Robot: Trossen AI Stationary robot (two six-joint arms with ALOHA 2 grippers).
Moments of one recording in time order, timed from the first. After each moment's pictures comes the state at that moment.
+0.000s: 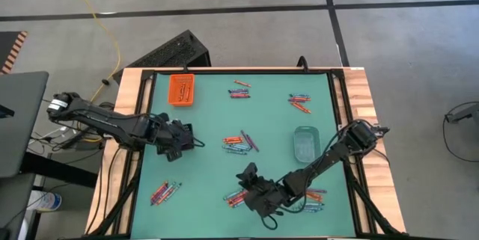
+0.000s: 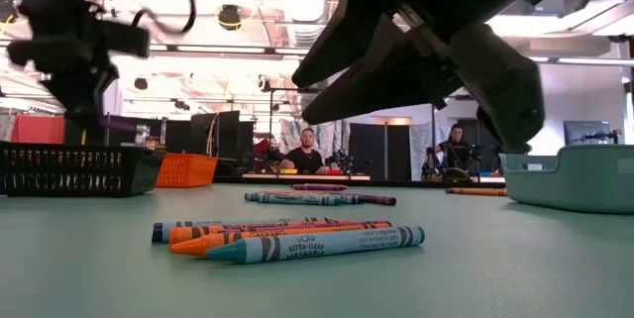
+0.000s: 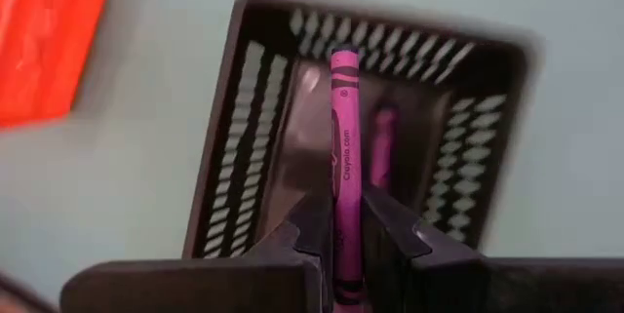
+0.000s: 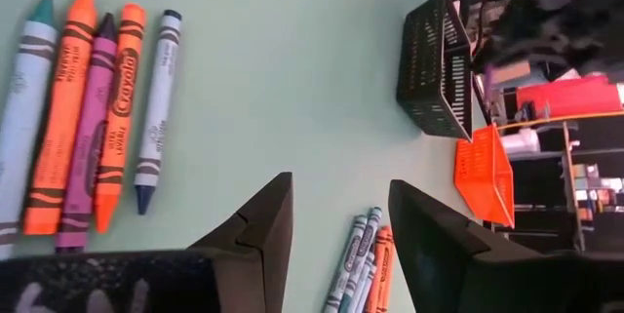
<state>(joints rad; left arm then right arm) -0.21 1.03 0.64 -0.90 -0.31 -0.59 0.58 2.02 1.28 -0.05 0.79 -0.48</state>
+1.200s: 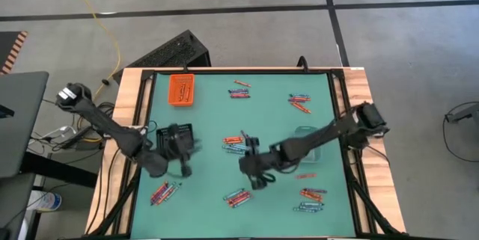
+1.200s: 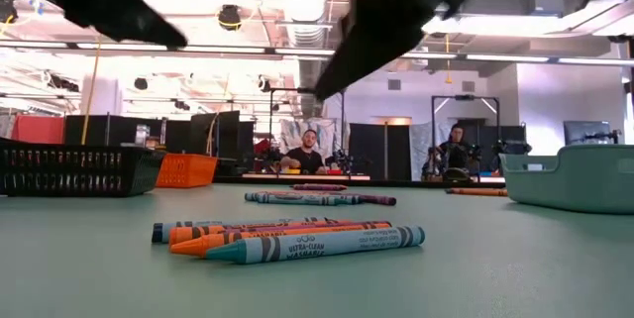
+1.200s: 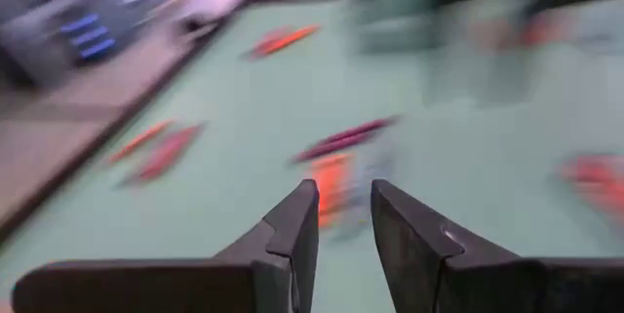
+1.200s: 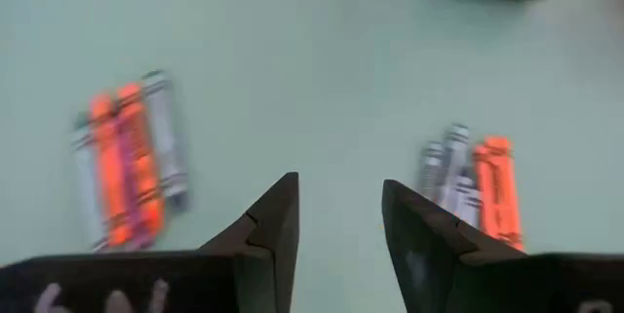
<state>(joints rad) -0.63 1.08 0.50 0.10 -0.91 -0.22 0.32 1.84 1.29 -0.30 0.24 0.07</state>
